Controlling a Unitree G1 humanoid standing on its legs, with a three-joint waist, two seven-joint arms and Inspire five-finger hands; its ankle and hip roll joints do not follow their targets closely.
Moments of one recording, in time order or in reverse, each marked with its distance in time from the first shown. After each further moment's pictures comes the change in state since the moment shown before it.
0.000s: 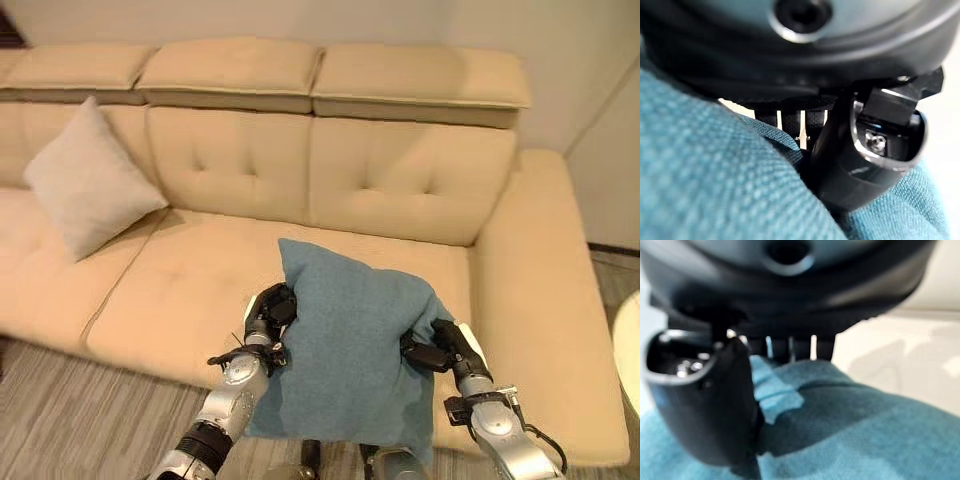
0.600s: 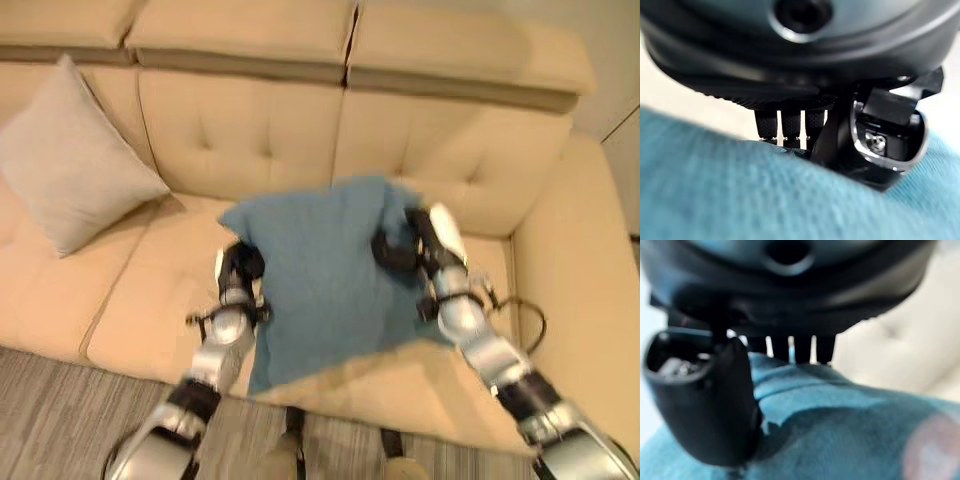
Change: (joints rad) left arm -0.368 0.085 -0.005 0.135 0.021 -0.083 0.204; right arm -0.728 -0.053 0.179 0.166 -0.284 0.044 -0.205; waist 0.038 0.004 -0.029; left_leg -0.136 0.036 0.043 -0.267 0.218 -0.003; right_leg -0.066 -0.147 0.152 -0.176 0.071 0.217
